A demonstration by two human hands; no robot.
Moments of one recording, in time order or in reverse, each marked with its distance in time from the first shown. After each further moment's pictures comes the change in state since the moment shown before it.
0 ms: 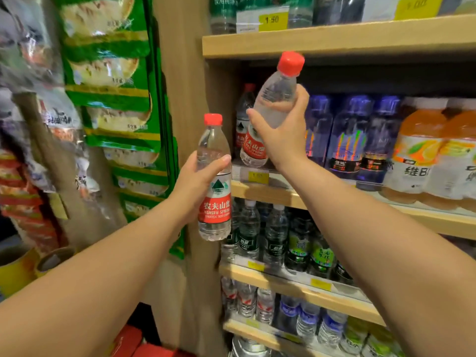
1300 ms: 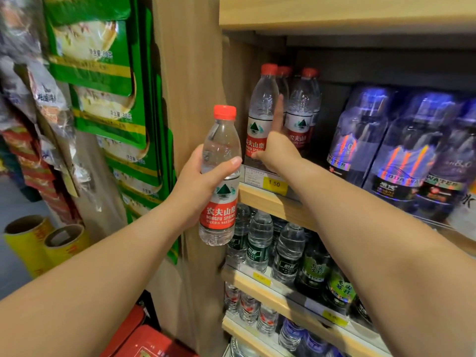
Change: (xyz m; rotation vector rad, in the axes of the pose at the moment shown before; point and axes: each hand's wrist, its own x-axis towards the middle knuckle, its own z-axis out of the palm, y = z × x) left_hand 0.026 -0.015 0.004 0.062 0.106 0.022; right_hand 0.041 0.105 0.072 -0.572 -0.638 0.262
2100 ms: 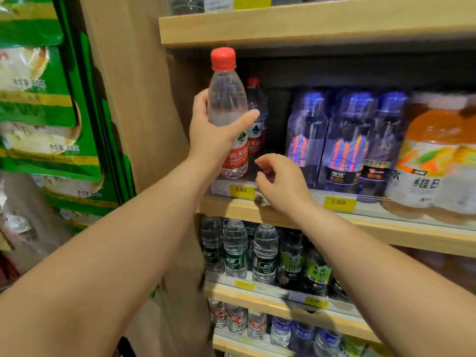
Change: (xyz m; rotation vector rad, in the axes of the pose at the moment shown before) left_hand 0.077 0.042 0.076 0.064 0.017 0.339; right_hand -0.099 0.043 -0.037 0.072 0.234 -0.051
